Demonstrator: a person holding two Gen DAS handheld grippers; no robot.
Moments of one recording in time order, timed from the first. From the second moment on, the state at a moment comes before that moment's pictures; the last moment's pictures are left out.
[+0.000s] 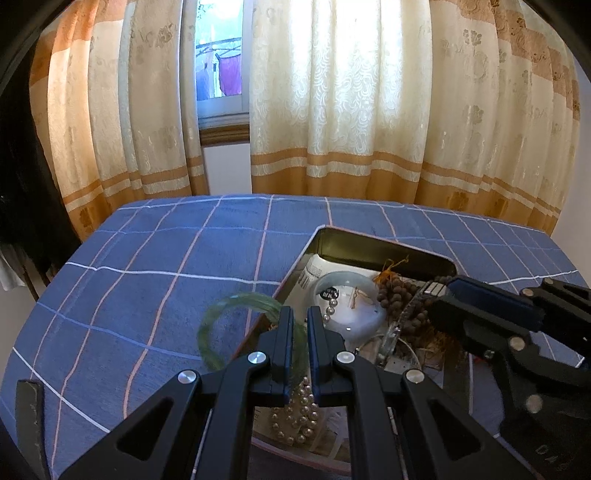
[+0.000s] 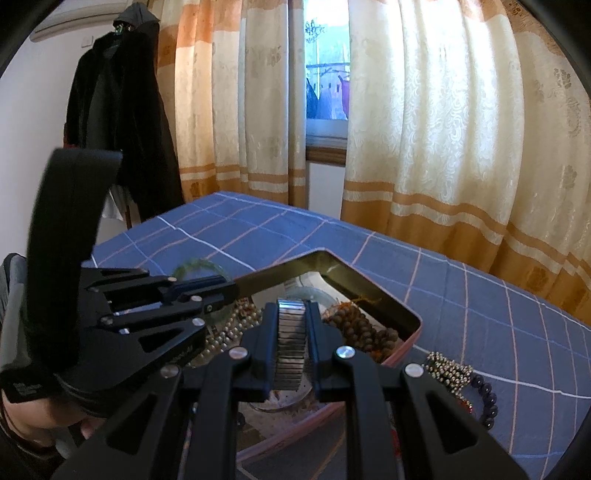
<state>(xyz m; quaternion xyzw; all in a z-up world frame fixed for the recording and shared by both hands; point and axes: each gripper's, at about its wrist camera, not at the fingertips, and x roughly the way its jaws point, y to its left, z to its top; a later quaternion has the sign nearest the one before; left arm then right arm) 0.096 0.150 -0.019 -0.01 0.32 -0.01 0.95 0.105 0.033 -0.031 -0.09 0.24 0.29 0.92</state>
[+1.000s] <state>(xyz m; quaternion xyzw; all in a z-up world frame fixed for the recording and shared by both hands) 0.092 0.142 -0.020 -0.05 0.33 -0.03 0.94 0.121 0.005 -0.042 -0.05 0.26 0.27 0.92</state>
